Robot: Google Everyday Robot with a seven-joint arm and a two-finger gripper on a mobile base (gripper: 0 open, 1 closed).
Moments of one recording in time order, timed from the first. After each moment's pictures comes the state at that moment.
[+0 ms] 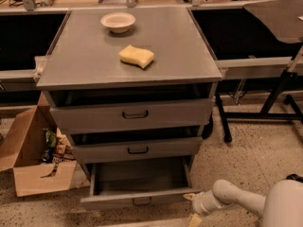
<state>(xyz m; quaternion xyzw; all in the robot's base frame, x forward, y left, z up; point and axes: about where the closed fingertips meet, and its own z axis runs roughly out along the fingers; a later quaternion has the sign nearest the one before) 0.451 -0.184 0.175 -0.58 0.75 0.24 0.20</state>
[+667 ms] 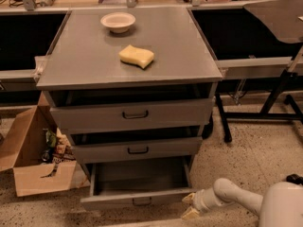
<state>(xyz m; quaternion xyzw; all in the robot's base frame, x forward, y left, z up) 0.469 -0.190 0.165 -0.56 0.77 0.24 0.21</state>
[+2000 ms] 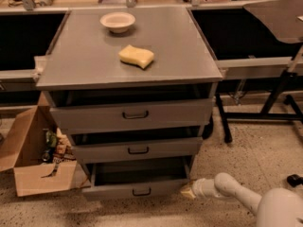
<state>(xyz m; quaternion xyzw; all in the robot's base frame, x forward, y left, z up) 0.559 -0.197 0.163 -0.44 0.82 0.21 0.29</state>
